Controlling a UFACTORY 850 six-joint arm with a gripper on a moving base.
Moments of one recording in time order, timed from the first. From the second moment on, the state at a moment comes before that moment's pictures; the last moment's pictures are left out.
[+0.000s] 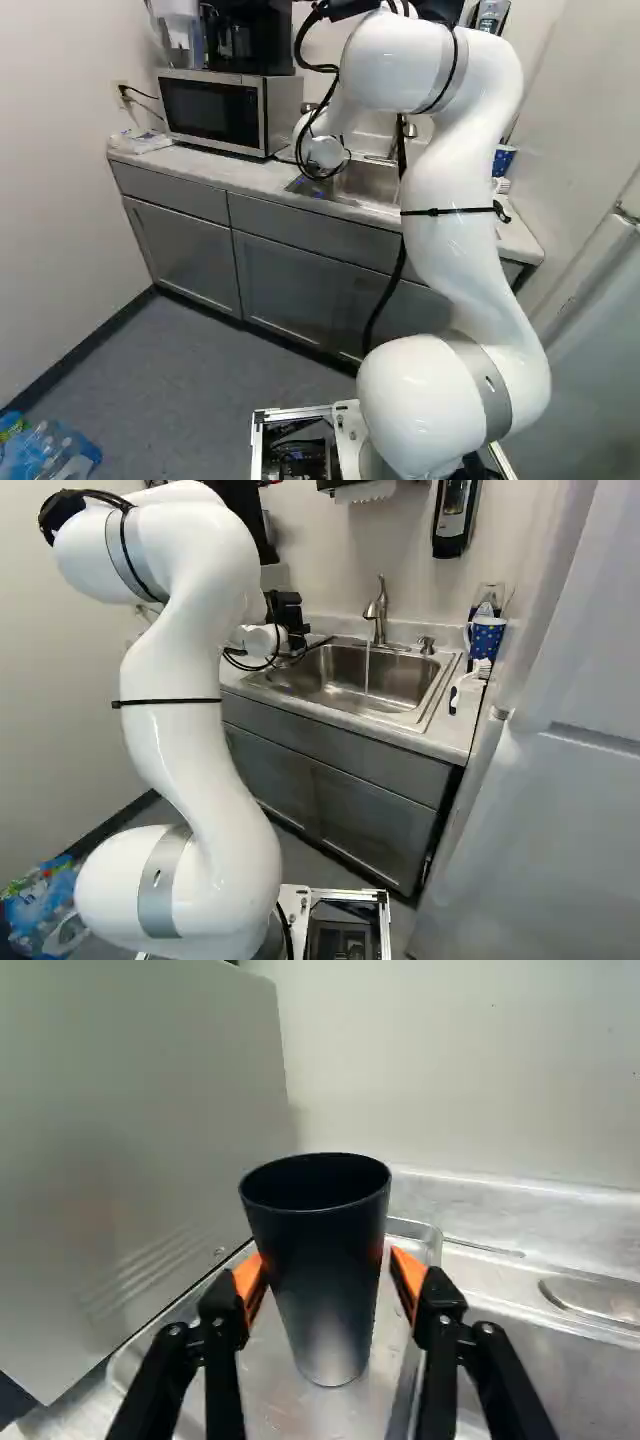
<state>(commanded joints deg) 6.8 -31.8 -72.8 13.4 42.7 -7.2</state>
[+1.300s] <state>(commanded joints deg) 6.8 -28.0 -74.7 13.4 42.7 -7.2</state>
